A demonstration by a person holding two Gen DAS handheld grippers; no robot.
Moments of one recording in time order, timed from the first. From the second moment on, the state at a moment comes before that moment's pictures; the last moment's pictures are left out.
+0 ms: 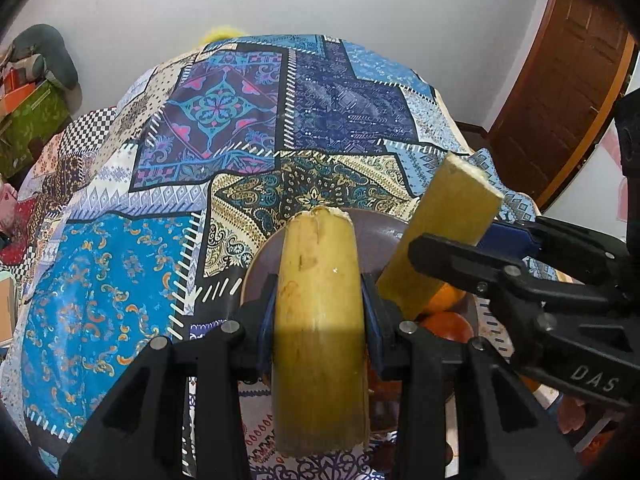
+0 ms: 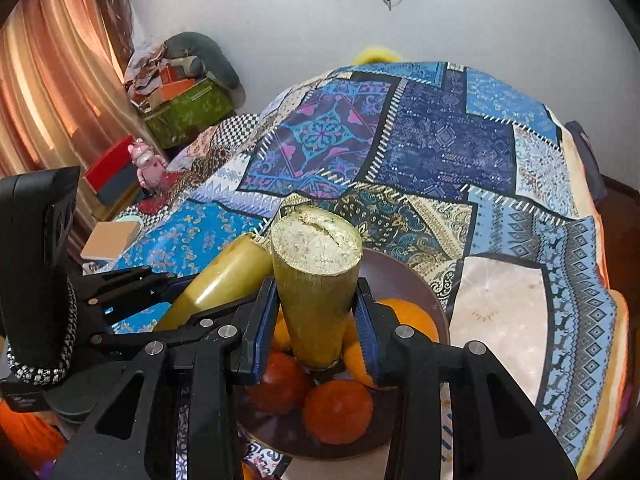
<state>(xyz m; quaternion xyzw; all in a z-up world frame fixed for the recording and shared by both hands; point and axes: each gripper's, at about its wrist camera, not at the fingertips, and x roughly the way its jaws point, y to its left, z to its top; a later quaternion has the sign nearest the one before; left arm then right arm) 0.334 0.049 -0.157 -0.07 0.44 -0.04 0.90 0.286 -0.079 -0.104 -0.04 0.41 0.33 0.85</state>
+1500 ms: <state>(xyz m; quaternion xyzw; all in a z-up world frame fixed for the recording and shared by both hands) 0.307 0.079 -0.142 -0.06 0.42 -0.04 0.90 0.259 -0.116 -0.110 -0.03 0.40 0.32 0.86</state>
